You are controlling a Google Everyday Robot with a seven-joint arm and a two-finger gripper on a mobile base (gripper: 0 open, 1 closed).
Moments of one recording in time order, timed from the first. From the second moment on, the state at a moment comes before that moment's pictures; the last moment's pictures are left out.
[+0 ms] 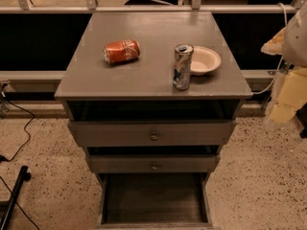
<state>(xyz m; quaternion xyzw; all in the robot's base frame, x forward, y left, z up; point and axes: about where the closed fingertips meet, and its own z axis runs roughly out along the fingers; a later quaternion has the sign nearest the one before) 0.438 -0.217 0.976 -0.60 0.78 -0.03 0.16</state>
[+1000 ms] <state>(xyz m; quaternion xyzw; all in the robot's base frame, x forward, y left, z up) 0.488 -0.211 0.962 -0.60 0.74 0.01 0.30</state>
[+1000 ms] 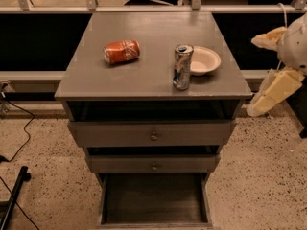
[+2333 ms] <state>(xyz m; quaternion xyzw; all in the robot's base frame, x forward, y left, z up) 0.605 -0.061 1.000 -0.51 0.59 0.33 0.54</state>
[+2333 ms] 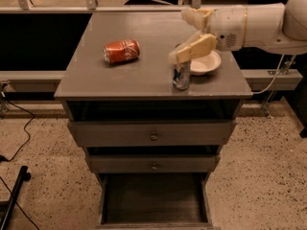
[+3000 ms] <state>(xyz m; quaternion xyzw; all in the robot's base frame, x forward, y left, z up) 0.615 -0.078 0.990 -0.50 0.59 0.30 0.55</state>
